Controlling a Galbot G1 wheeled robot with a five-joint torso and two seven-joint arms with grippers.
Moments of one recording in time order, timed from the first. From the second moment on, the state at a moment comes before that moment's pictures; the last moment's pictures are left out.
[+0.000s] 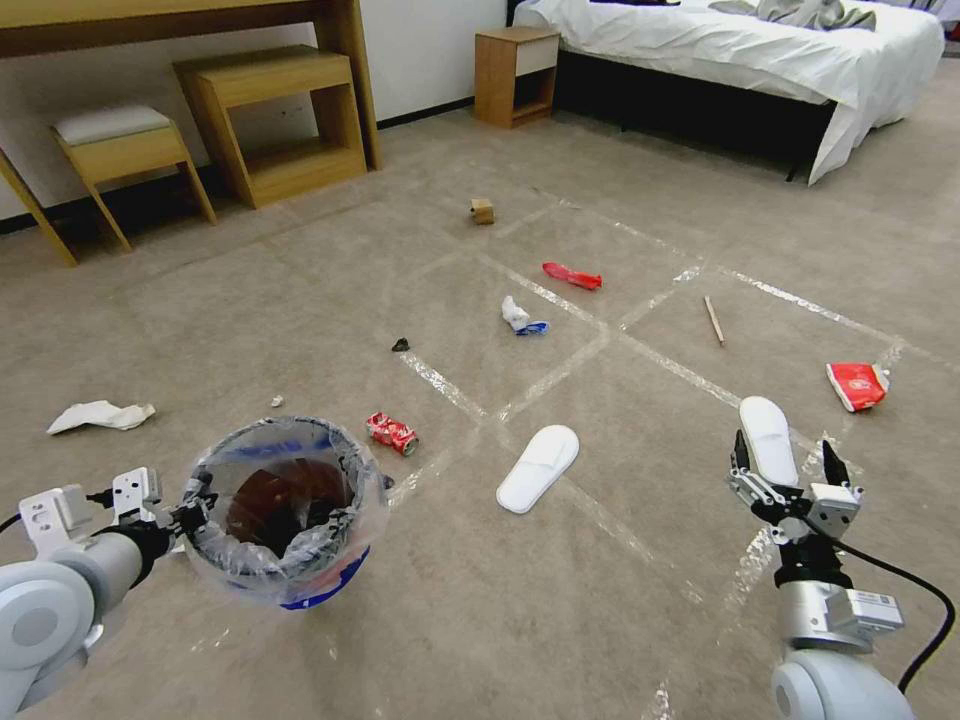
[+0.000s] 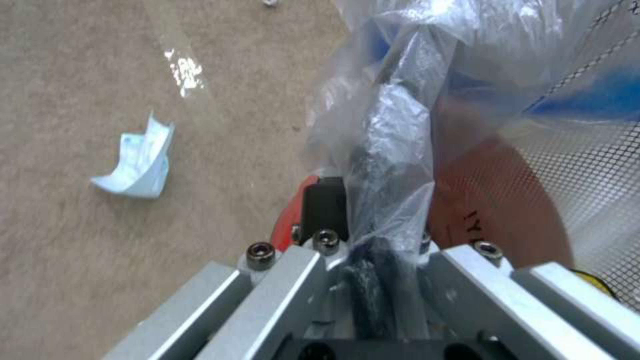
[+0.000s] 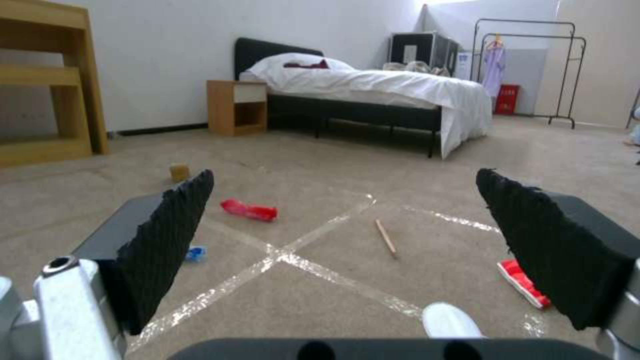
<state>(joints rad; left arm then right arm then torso) 1.57 -0.90 -0.92 -2.17 -1.32 0.74 -0.53 -1.60 1.36 0.74 2.05 0.23 0.22 0.12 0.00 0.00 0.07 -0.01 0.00</state>
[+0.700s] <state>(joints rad) 1.57 -0.92 -0.92 -2.17 -1.31 0.74 -0.52 -1.61 1.36 0.73 2.07 0.24 0.21 0.14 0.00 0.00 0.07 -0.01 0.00</state>
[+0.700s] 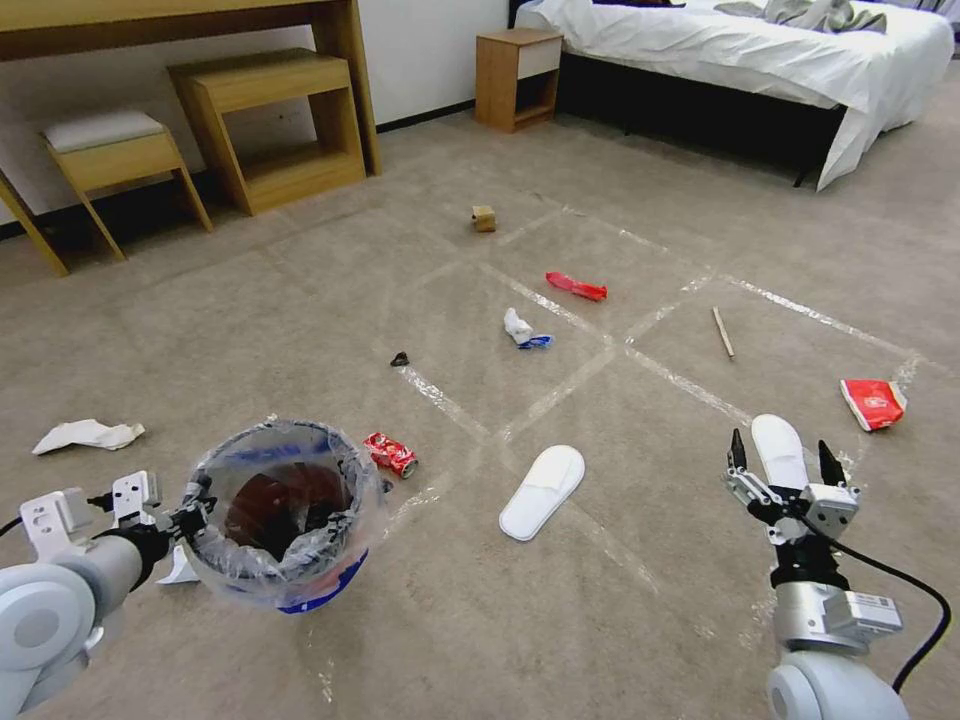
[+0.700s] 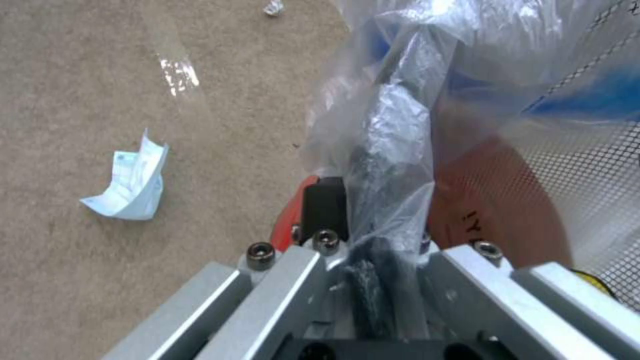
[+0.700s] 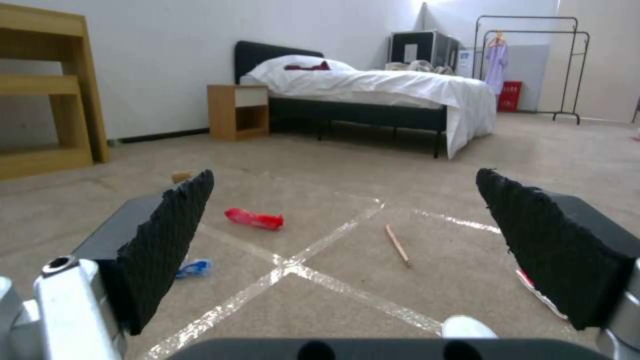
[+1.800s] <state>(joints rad) 1.58 -0.92 -0.92 -2.17 -1.30 0.73 -0.52 -1.61 1.37 0.73 2.06 0.23 0.23 0.12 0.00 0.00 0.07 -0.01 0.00</state>
